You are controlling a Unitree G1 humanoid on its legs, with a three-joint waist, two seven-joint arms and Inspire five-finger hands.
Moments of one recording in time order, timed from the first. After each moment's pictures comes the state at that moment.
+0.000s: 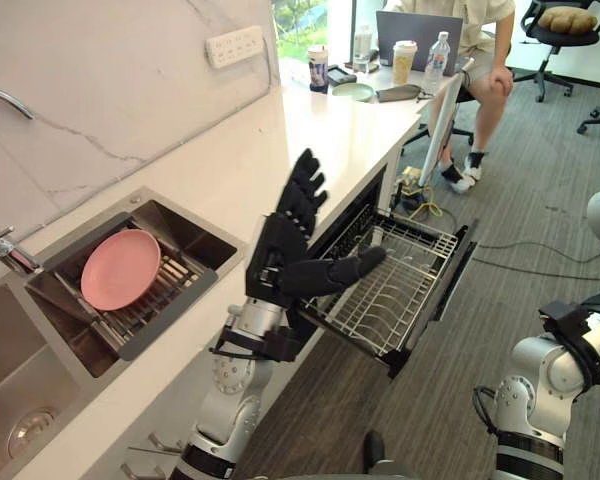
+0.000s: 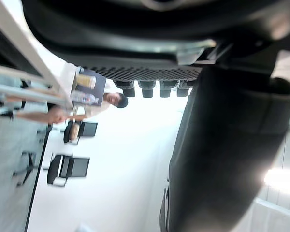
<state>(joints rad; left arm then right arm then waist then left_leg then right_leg) -0.01 0.05 -0.42 -0.24 -0.44 -0.23 -0.16 -0.02 -0.11 -0.43 -0.11 0.39 -0.45 -0.55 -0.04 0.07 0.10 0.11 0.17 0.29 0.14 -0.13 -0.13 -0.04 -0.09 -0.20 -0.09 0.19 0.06</state>
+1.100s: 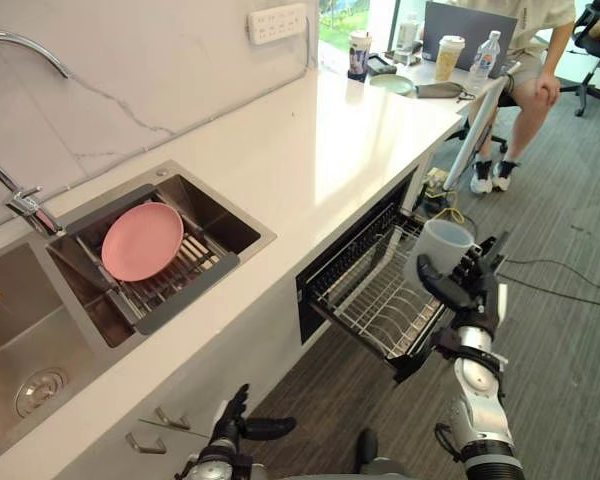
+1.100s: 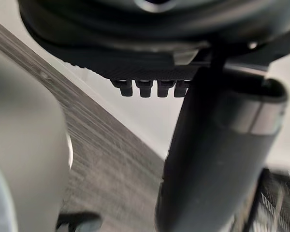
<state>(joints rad) 0.21 0.10 -0.06 0.69 -0.04 0.00 0.13 -0.03 -0.14 -0.10 0.33 0.16 -0.14 -0.30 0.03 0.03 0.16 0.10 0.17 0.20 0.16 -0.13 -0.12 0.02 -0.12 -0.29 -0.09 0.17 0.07</state>
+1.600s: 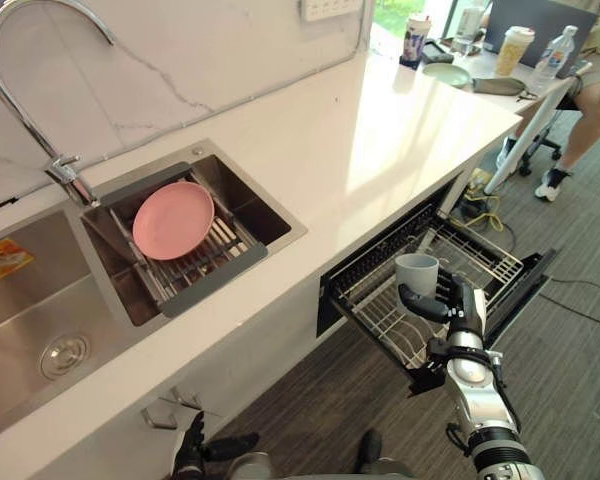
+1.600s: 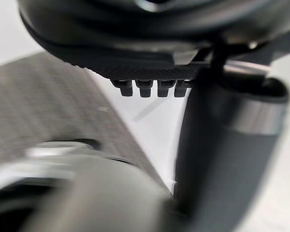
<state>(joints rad) 0.26 0.08 0.11 0.77 -0.08 -0.05 0.14 -0.15 -0.25 -0.12 0.53 0.01 -0.01 -0.27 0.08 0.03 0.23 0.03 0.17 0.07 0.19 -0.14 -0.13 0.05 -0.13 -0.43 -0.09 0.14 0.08</state>
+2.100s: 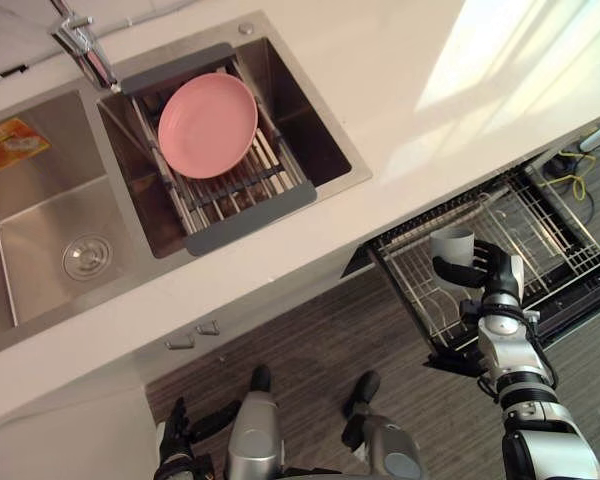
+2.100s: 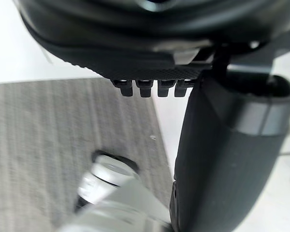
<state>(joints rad) 0.22 0.08 0.19 0.76 -0.15 -0.09 0.15 -0.40 -0.41 -0.15 0.75 0.01 0.04 -0.26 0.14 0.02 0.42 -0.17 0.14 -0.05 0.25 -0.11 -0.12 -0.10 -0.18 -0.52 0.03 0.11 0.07</state>
